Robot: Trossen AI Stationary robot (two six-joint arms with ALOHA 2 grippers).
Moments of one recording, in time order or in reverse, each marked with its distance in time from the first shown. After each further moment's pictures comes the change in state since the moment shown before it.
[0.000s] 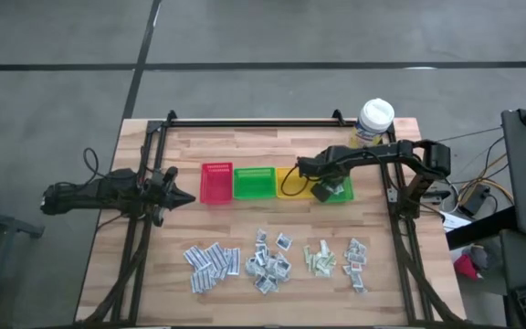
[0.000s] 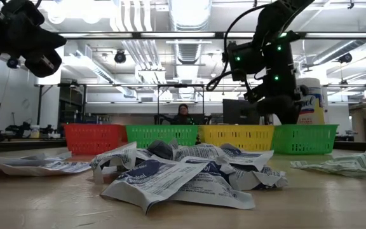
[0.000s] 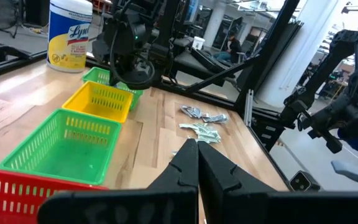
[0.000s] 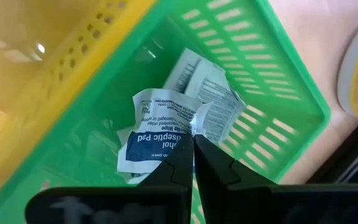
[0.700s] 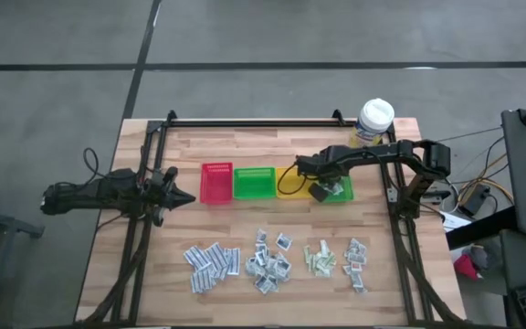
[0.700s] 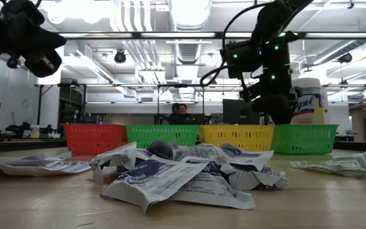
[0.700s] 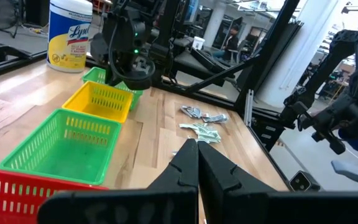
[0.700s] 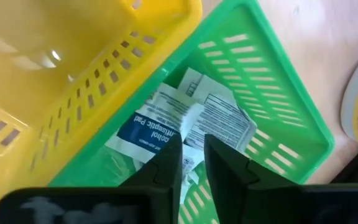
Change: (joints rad) left arm 0.000 0.000 0.000 0.000 0.000 0.000; right arm 0.000 0.000 0.012 0.046 0.003 -0.060
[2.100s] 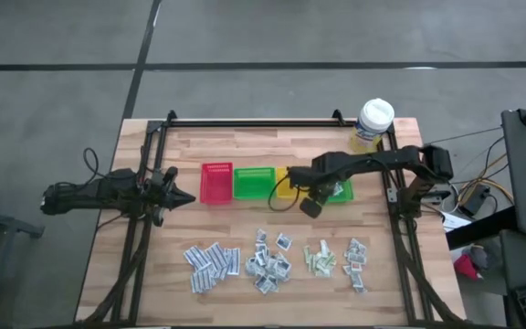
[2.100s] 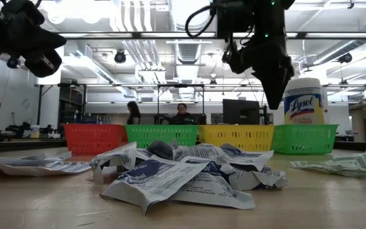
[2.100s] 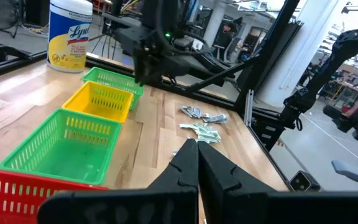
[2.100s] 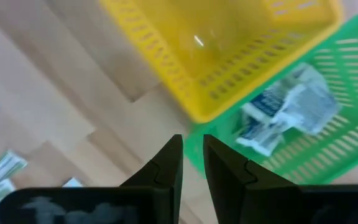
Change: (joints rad) left arm 0.000 0.000 0.000 0.000 0.000 0.000; right arm 0.188 -0.004 0.231 -0.160 -0.224 0.061
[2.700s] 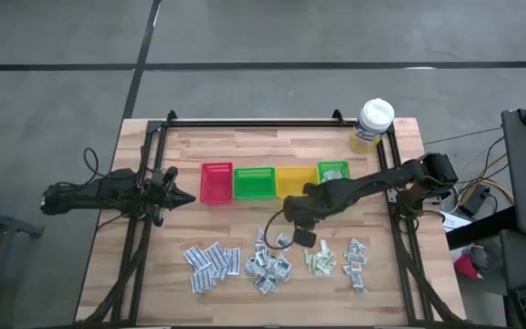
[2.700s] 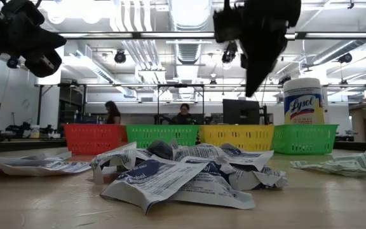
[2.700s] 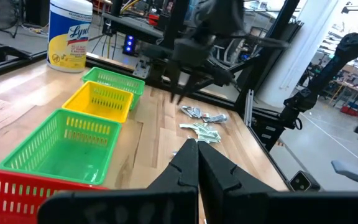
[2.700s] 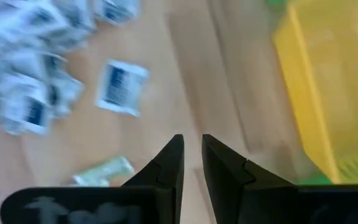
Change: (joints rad) left arm 0.000 0.000 0.000 0.000 0.000 0.000; right arm 0.243 0.000 0.000 0.320 0.002 -0.121
